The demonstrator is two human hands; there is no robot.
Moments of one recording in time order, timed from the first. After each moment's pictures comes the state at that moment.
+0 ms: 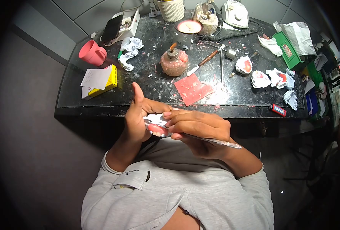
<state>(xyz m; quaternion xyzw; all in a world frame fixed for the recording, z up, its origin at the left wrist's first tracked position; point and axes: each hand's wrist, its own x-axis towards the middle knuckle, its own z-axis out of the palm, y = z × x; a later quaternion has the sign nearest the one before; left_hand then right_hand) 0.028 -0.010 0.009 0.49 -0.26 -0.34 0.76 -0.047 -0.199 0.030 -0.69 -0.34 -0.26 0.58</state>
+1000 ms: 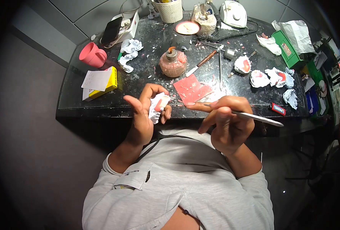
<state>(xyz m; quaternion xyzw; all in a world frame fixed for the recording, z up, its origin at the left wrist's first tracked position) 0.014 -0.023 0.011 0.66 -0.20 -0.16 0.71 -0.058 -0.222 0.020 -0.61 -0.20 -0.34 0.69</state>
